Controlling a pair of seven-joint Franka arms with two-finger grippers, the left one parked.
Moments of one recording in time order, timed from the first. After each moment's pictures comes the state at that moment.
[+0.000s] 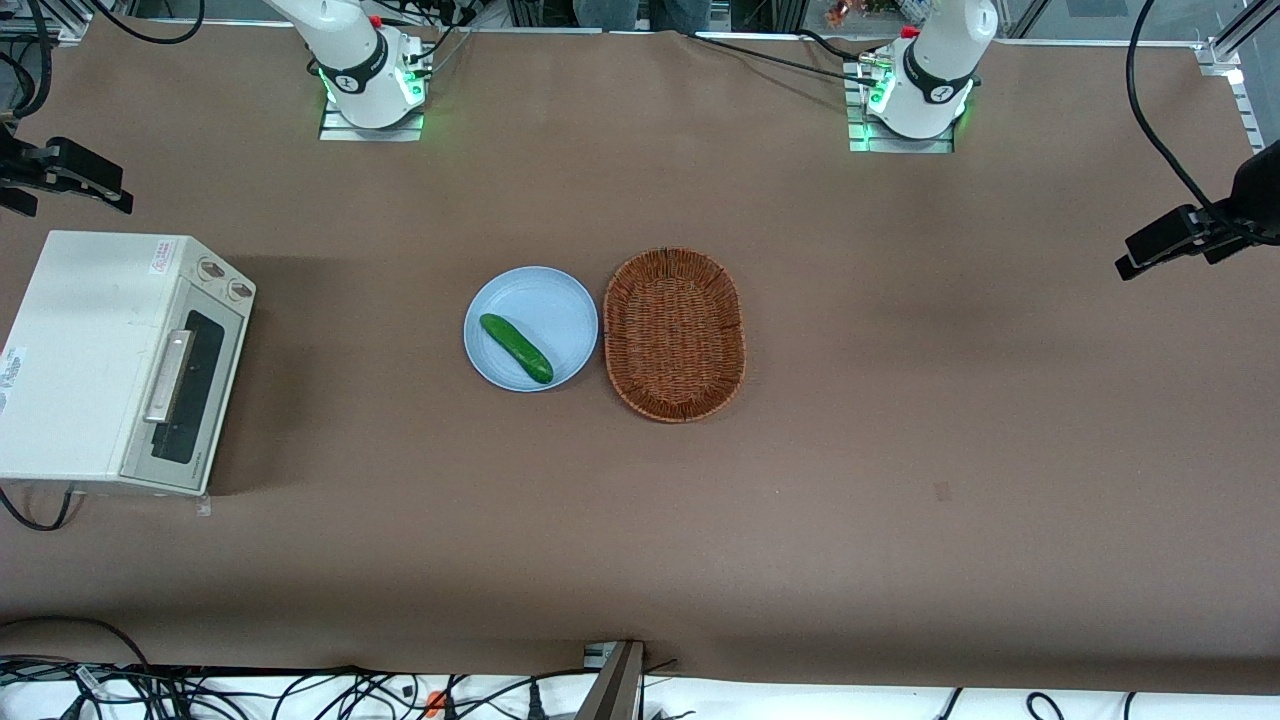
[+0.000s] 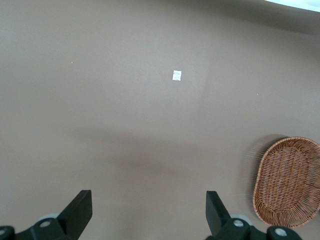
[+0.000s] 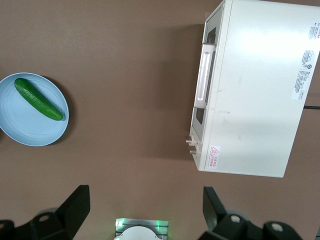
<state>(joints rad) 0.10 0.04 -0.14 -1.46 -0.03 1.40 -0.10</state>
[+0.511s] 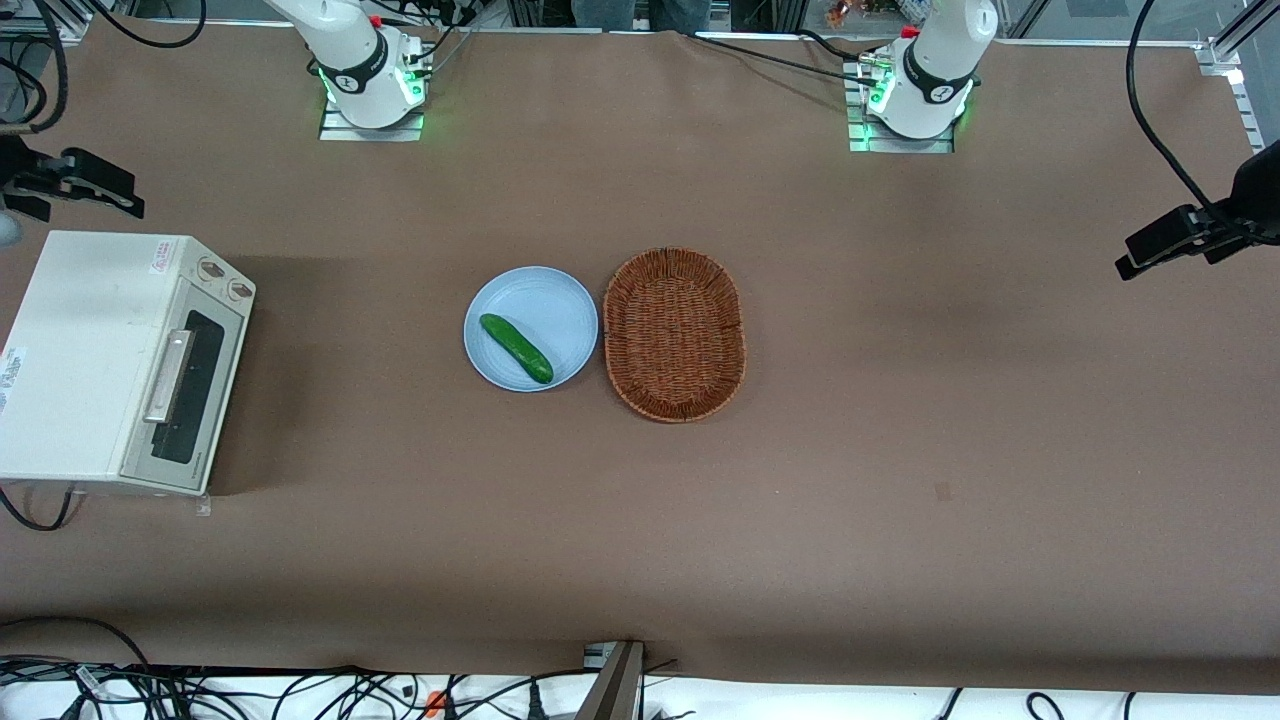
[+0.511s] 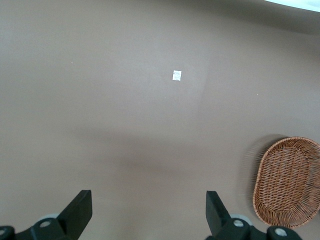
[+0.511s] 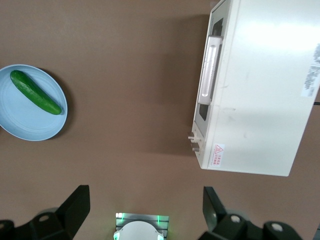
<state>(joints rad) 0.10 0.08 -0.13 -1.47 -0.03 1.38 -0.10</state>
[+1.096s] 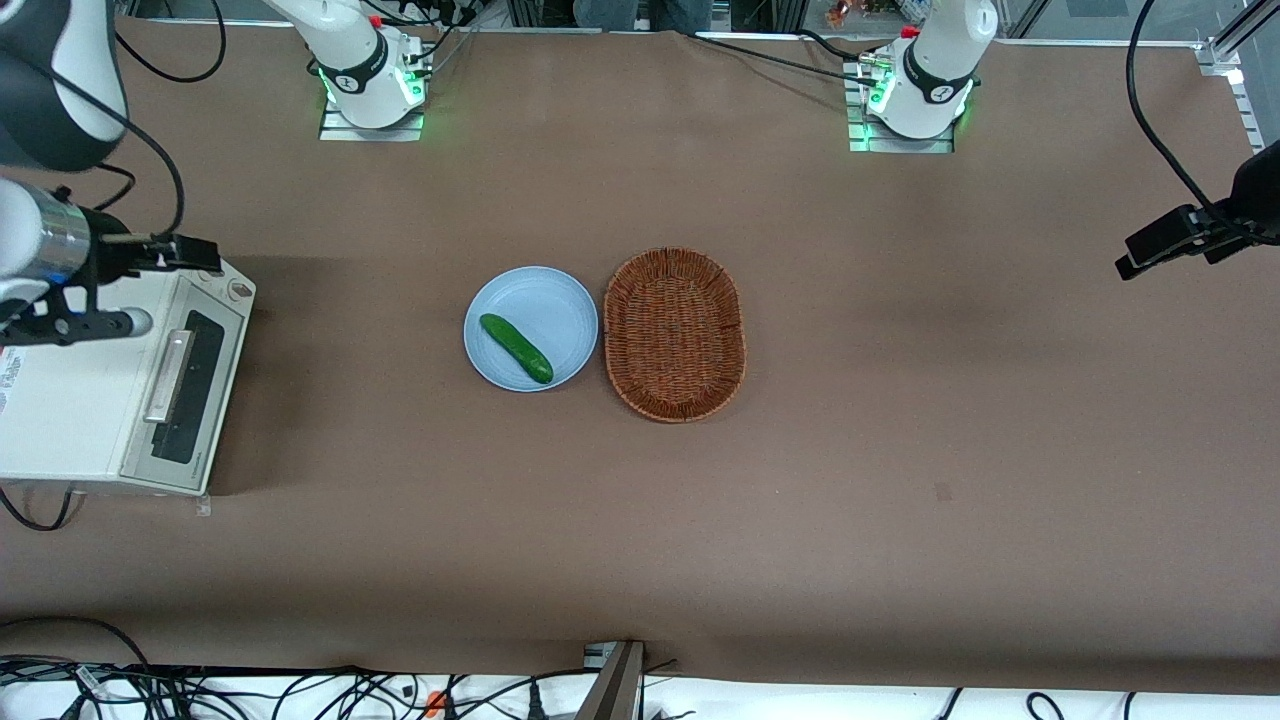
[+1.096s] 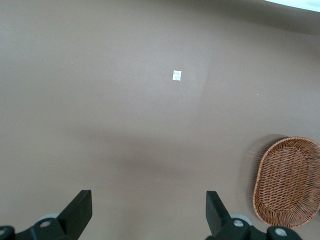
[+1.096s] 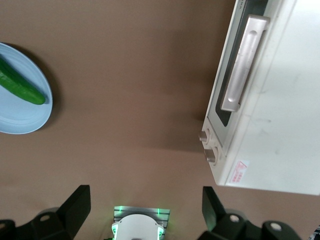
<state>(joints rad) 0.13 0.26 -0.13 -1.48 -0.03 1.41 -0.10</state>
